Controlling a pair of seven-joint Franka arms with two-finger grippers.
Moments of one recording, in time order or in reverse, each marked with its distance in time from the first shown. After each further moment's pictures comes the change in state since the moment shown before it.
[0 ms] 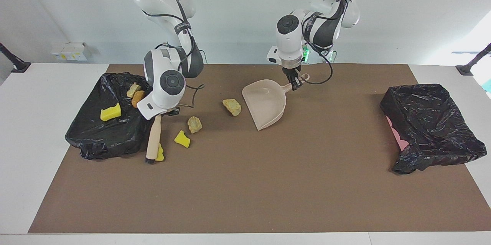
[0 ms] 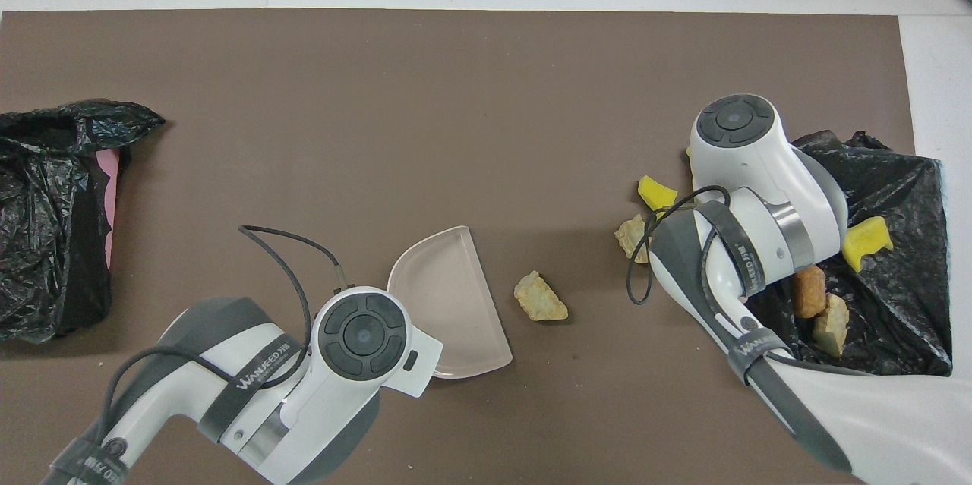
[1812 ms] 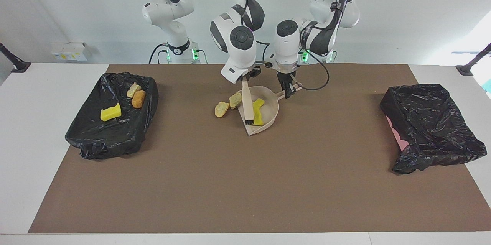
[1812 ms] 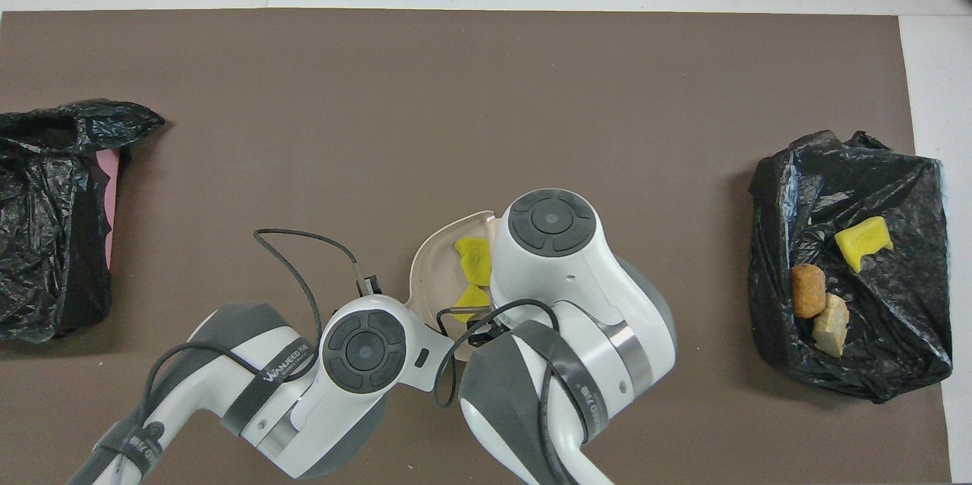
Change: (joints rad) left arm -0.004 0.048 0.004 -0.070 0.000 0.261 0.021; right arm 0.382 -0.144 -0.002 0.011 0.515 -0.063 0.119
